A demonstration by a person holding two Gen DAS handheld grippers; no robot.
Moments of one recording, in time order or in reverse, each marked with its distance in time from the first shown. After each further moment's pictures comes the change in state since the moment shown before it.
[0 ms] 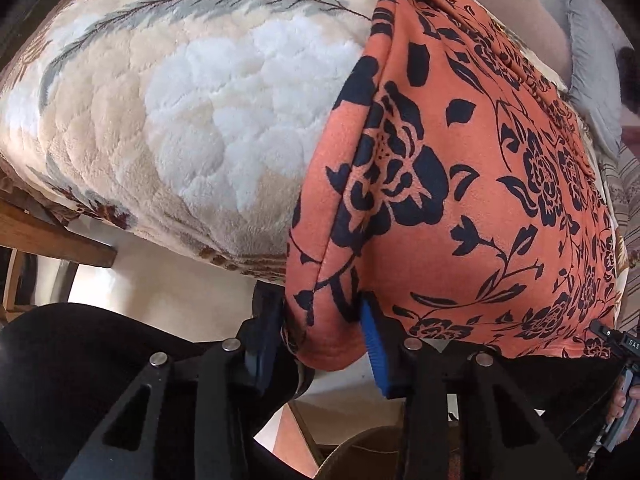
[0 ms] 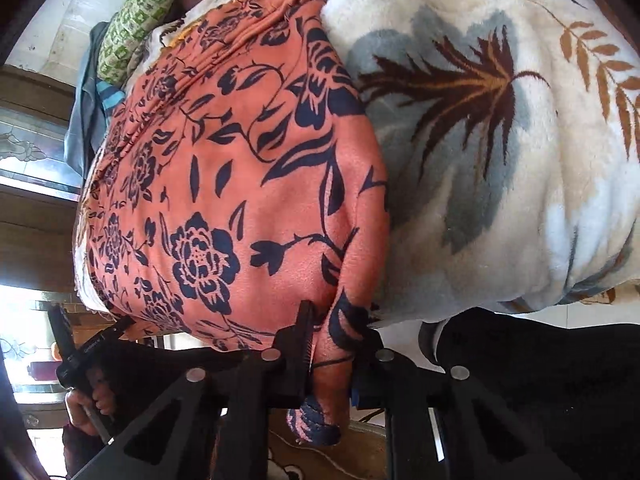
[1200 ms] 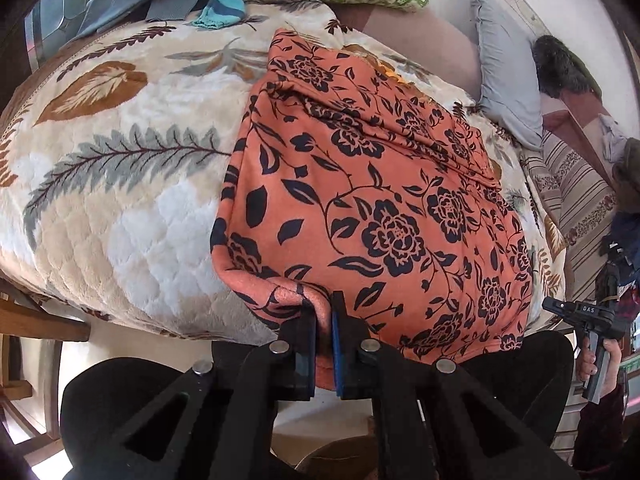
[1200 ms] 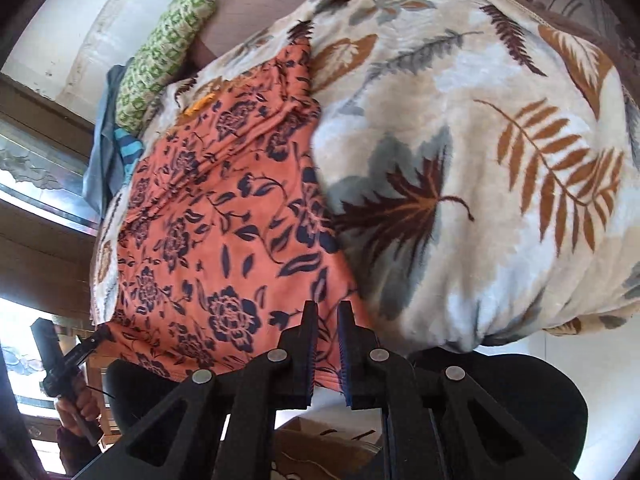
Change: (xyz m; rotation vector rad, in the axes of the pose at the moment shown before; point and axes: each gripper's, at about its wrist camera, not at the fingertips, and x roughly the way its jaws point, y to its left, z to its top) left arm -0.087 -0.046 0.034 0.184 -0.148 -0.175; right arm -0.067 -0.033 0.028 0.032 -0.088 -0.015
